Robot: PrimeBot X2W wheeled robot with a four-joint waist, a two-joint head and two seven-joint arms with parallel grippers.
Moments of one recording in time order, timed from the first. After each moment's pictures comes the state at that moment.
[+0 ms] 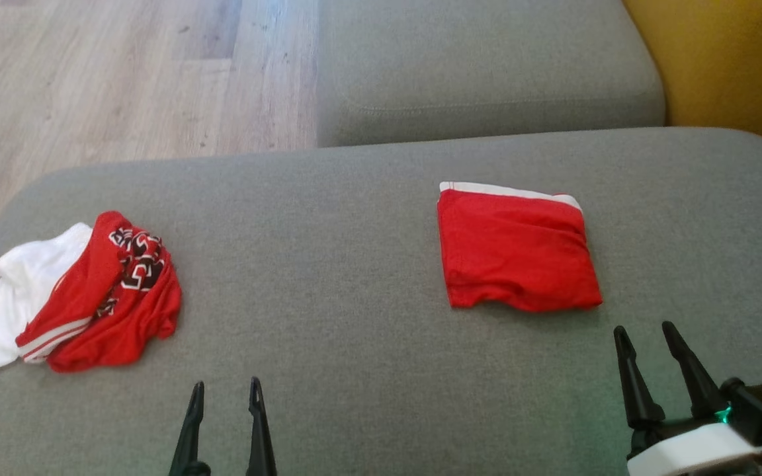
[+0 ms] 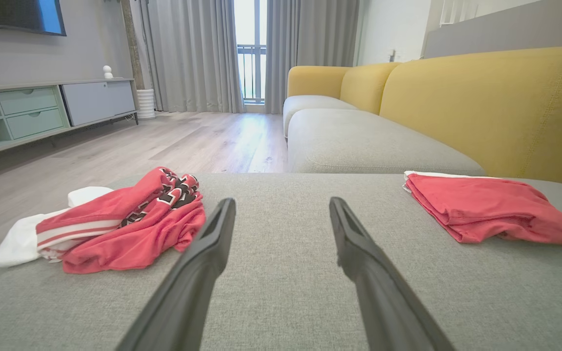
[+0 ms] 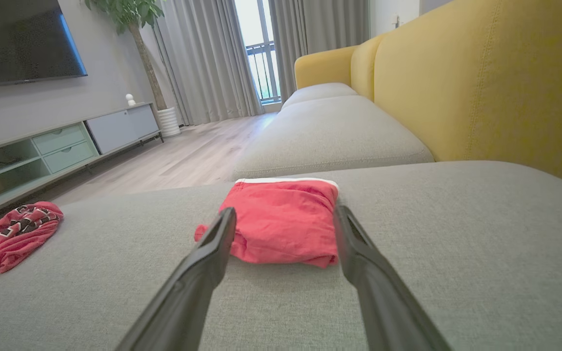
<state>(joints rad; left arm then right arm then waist) 0.23 0.05 -0.29 0.07 -0.16 0.24 -0.26 0.12 -0.21 0.15 0.21 0.35 0.12 -0.25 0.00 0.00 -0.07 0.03</state>
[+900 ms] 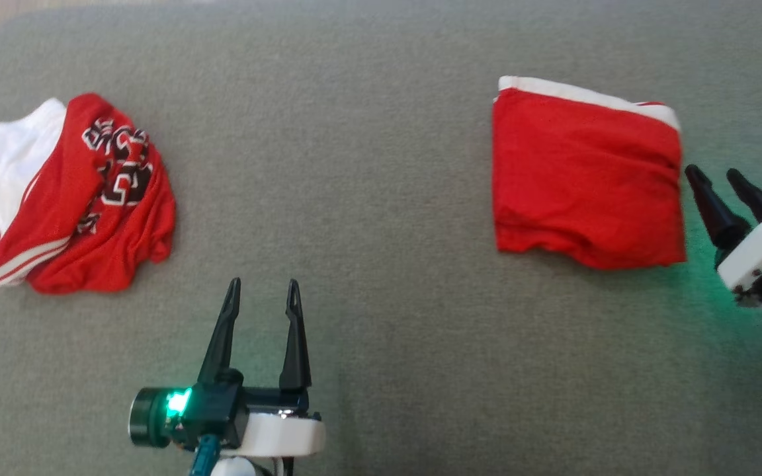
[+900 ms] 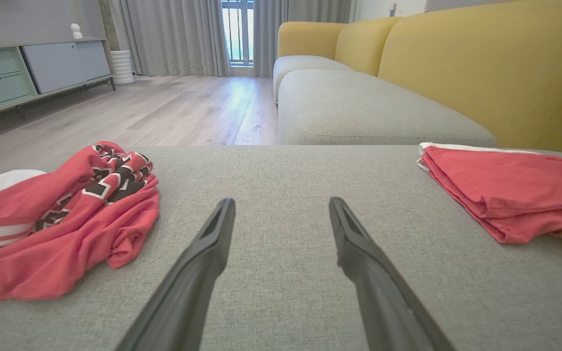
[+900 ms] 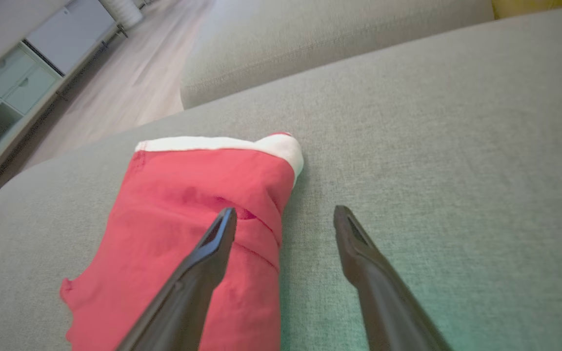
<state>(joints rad) -0.02 0.05 -0.39 0.10 -0.17 0.24 -0.26 -0.42 -0.50 0.28 0.48 0.86 0.12 0.18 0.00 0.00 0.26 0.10</state>
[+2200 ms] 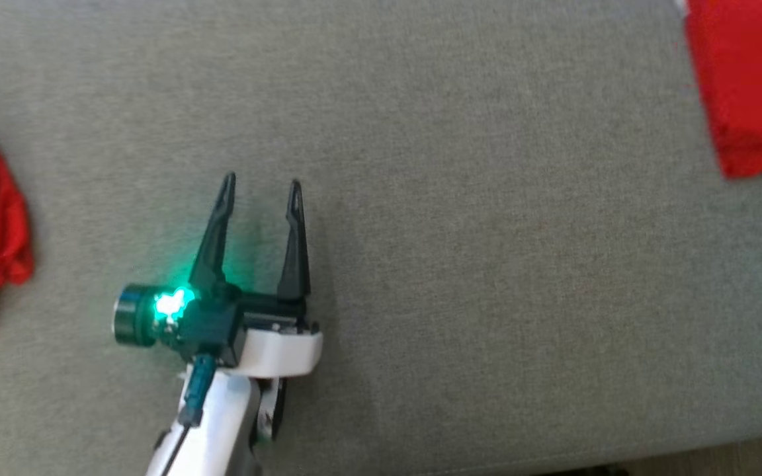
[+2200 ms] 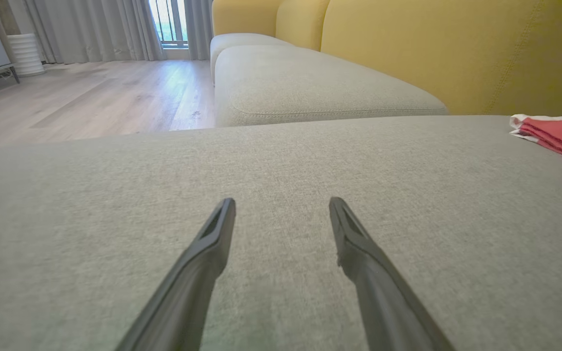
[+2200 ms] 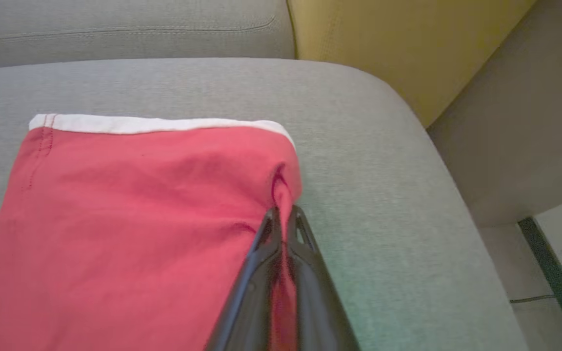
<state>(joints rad) -0.25 0.05 -0.37 0.10 -0.10 0.21 -0.26 -0.64 -0.84 0.32 0.57 0.81 0.12 0.12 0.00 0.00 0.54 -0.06</state>
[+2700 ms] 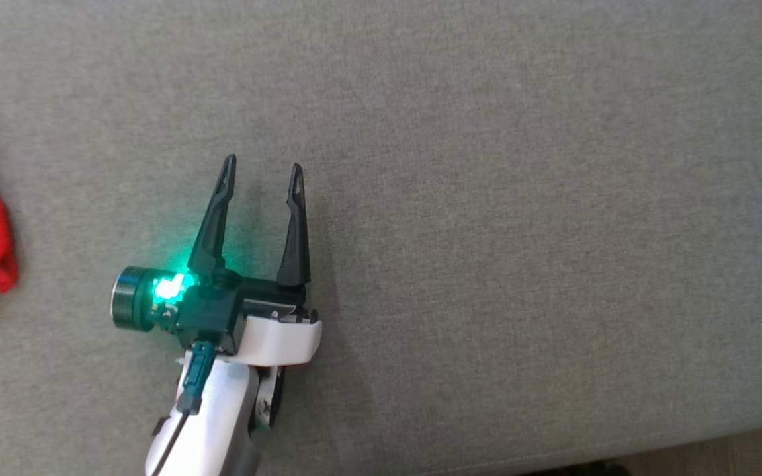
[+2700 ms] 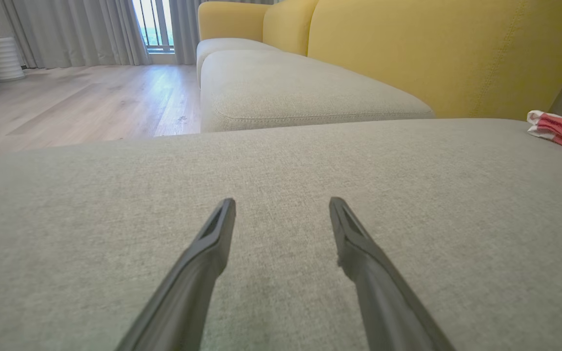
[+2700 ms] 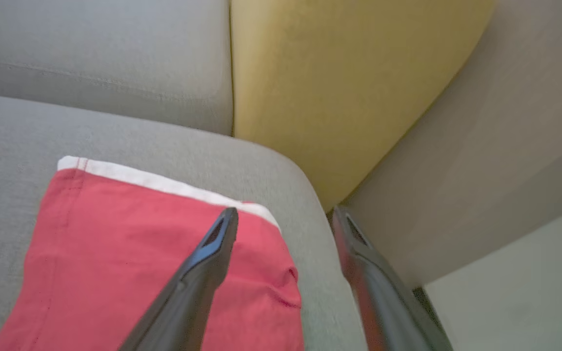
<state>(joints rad) -0.29 0.05 -0.36 0.12 -0.09 0.18 -0.27 -0.75 -0.83 0.21 0.70 0.50 0.12 -0.10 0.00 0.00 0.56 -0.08</state>
